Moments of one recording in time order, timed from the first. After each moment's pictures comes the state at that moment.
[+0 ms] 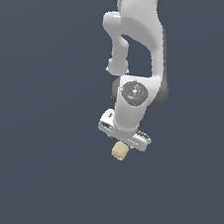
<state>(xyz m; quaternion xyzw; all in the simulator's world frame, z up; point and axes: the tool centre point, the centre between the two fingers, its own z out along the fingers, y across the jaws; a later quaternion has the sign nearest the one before) 0.055 0.051 0.104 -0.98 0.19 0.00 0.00</state>
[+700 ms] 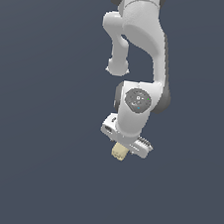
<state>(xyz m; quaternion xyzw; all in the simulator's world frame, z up) 0.067 0.061 0.090 -0.97 0.24 0.00 0.00</state>
